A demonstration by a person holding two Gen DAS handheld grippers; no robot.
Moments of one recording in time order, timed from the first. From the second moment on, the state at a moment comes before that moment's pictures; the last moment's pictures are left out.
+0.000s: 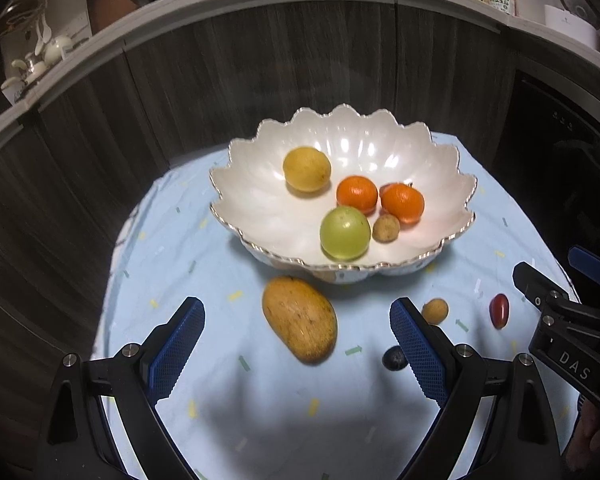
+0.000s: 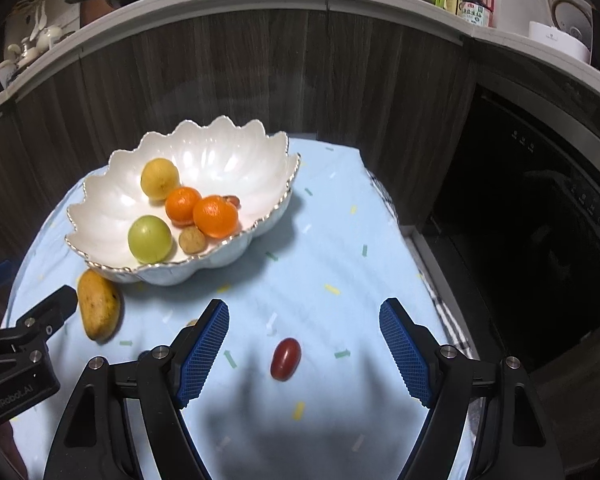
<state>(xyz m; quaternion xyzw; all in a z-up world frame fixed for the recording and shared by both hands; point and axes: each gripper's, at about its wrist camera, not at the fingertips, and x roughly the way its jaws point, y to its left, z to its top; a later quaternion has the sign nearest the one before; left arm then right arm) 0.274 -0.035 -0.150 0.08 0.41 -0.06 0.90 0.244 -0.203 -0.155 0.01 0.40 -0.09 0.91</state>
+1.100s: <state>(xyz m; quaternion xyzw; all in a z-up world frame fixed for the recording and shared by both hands) 0.302 -0.029 -0.212 0.07 0.45 -0.03 0.89 0.261 -0.193 -0.215 0.01 0.46 -0.08 0.88</state>
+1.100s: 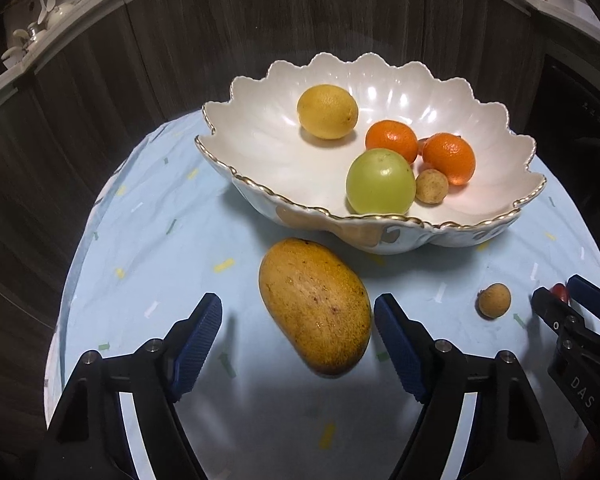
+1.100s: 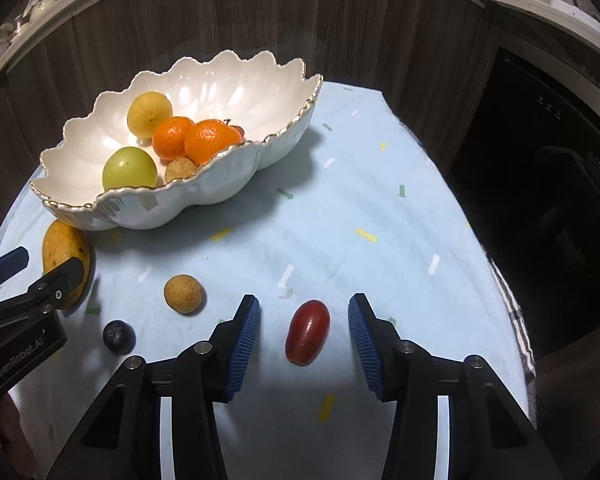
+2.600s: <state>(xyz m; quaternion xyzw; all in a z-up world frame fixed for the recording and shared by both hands) 0.283 -0.027 -0.181 0.06 0.43 -0.04 0.90 0.248 -0.192 -0.180 0.01 0.43 -0.06 0.90</state>
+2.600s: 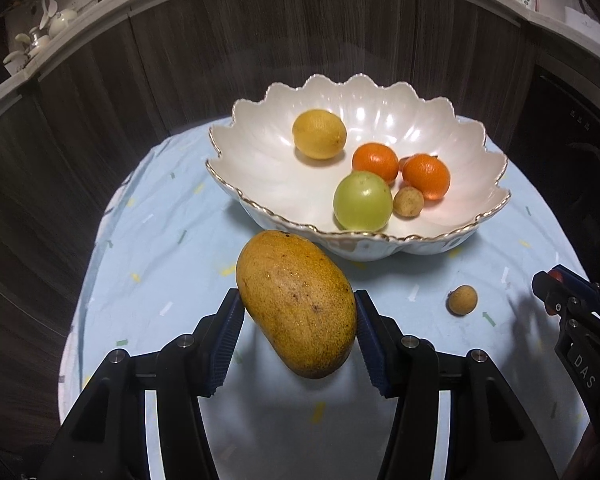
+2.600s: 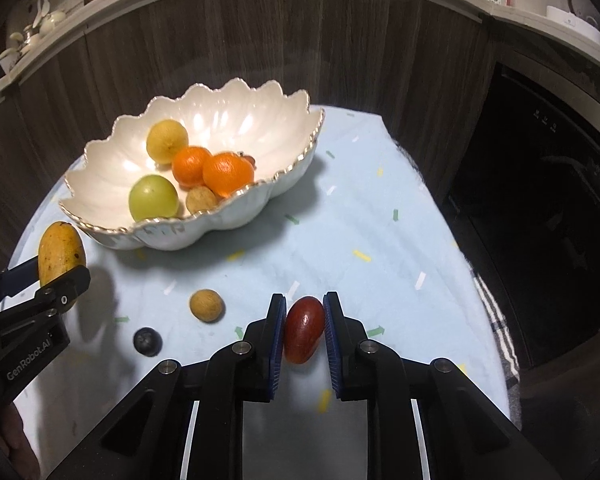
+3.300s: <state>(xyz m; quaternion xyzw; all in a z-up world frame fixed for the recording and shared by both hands) 0.287 -0.024 -0.125 0.07 0.39 -0.04 0.92 0.256 -0.190 -0.138 0.01 0.39 -0.05 0.92</state>
